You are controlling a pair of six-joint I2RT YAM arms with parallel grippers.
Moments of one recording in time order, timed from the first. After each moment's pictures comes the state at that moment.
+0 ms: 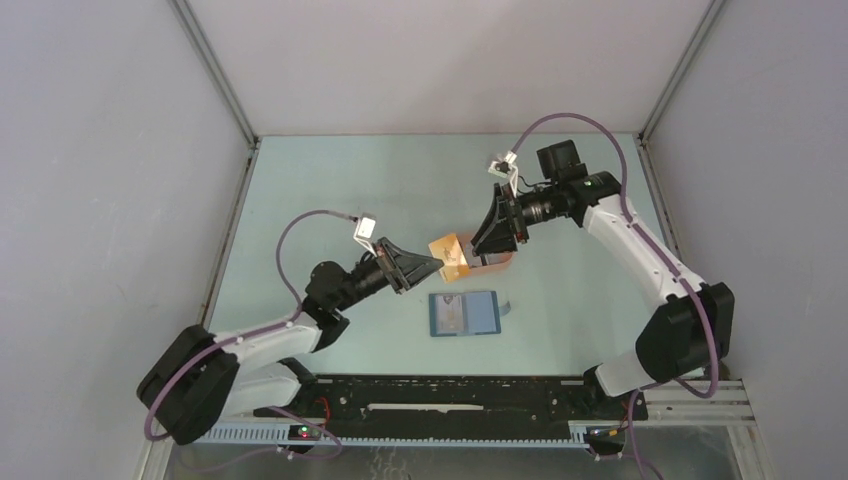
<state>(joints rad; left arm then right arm) -0.67 1.18 0.31 1.13 0.39 -0.94 0.35 1.51 1.37 -0.81 -1.27 -0.36</state>
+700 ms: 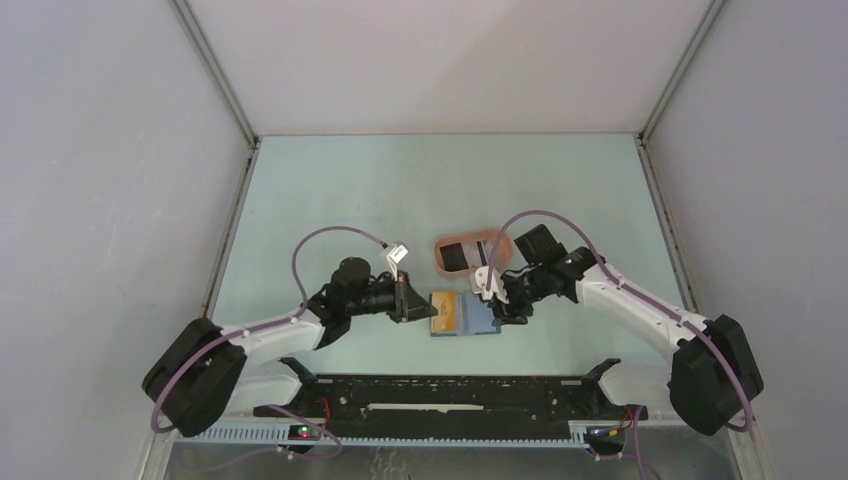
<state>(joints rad) -0.66 1.15 0.32 0.45 0.57 -0.69 0.56 1.23 0.80 -0.71 -0.74 -1.00</state>
